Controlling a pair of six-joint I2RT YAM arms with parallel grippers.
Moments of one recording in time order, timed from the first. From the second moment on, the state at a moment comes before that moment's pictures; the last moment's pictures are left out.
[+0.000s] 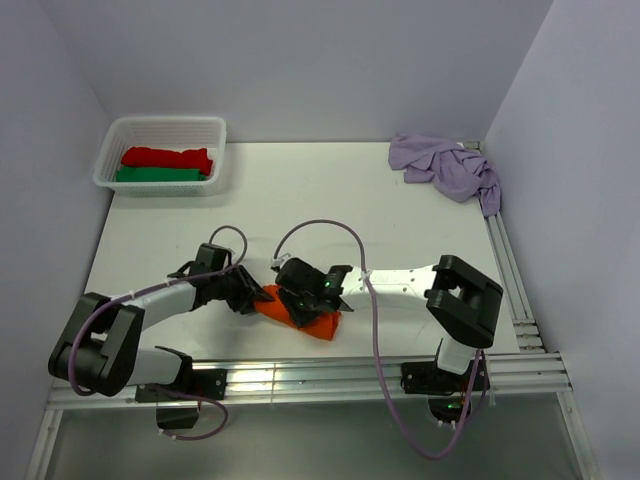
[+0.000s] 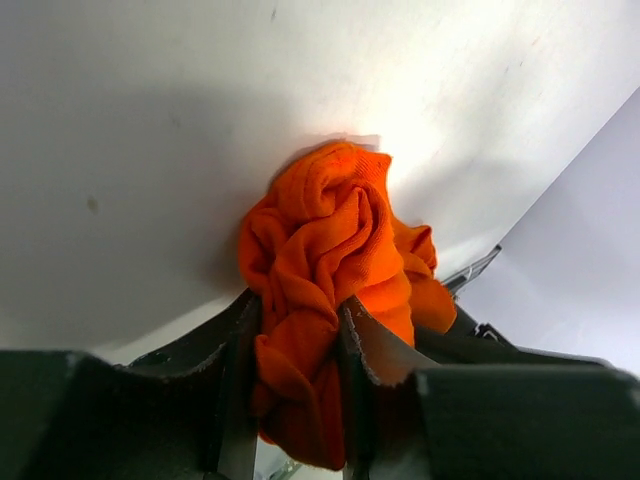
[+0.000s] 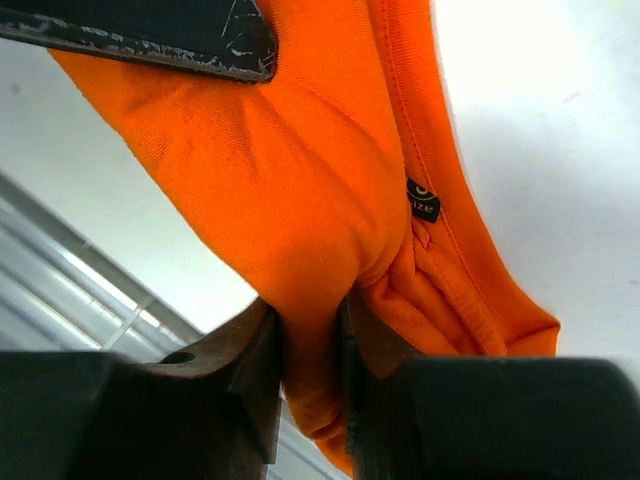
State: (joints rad) left arm -0.35 1.32 0.43 -0.12 0.50 -1.06; right arm 1.12 1.70 1.01 -0.38 0.02 0.51
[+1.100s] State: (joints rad) left arm -0.29 1.65 0.70 -0.13 0.59 -0.88; right arm 1.11 1.65 0.94 -0.56 0.25 0.41
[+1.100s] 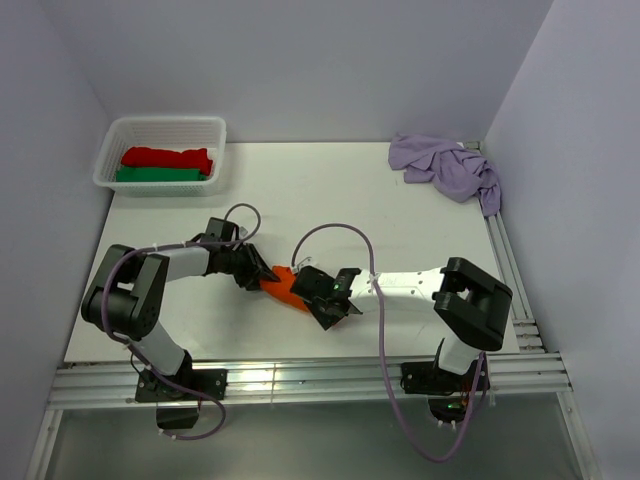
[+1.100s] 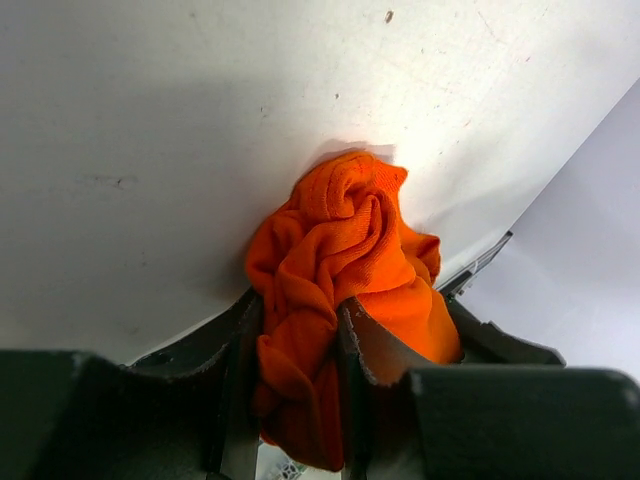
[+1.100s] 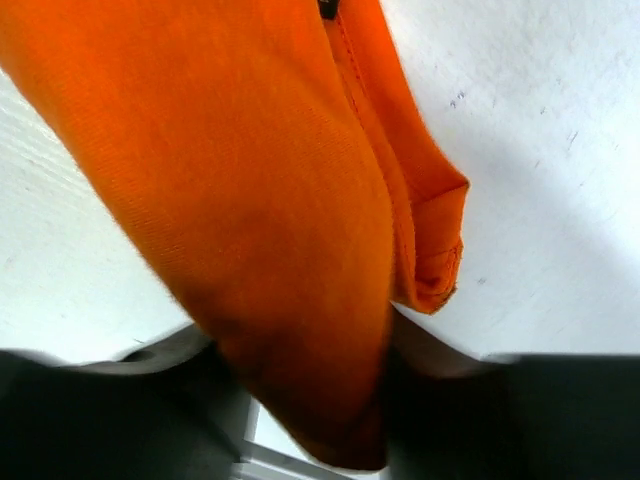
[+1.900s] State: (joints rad) left arm -0.29 1.65 0.72 -0.16 0.56 -0.86; right arm 0.87 1.14 0.66 -0.40 -0.04 0.77
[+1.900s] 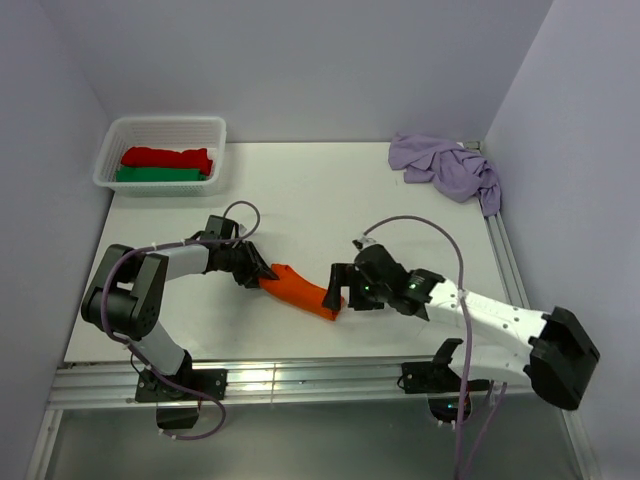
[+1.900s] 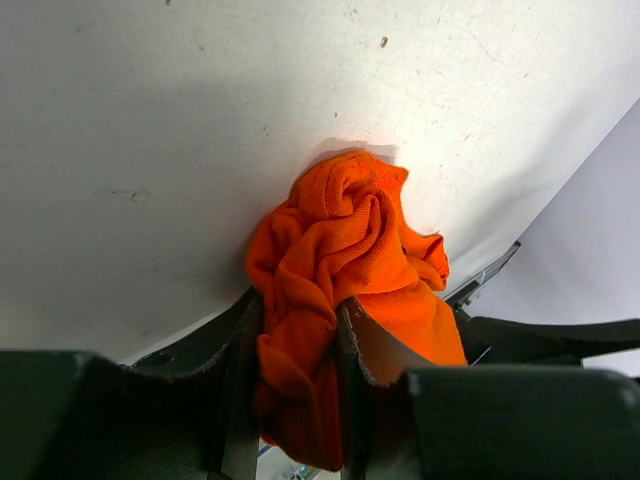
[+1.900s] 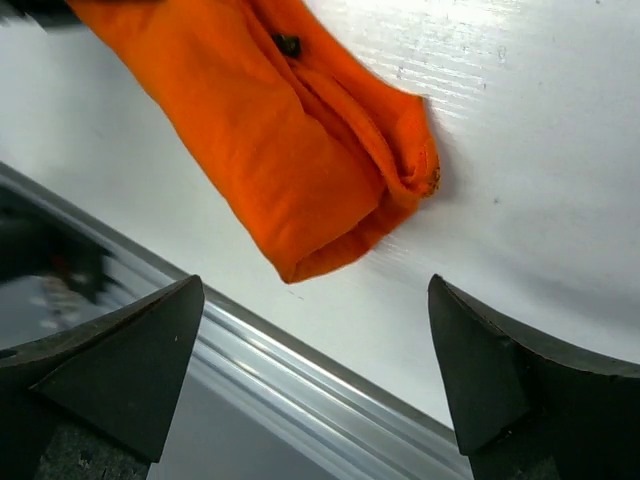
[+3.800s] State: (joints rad) left arm -0.34 1.57 0.69 -0.15 0.42 -0.92; right arm 0.77 1.33 0.34 0.34 -0.13 1.20
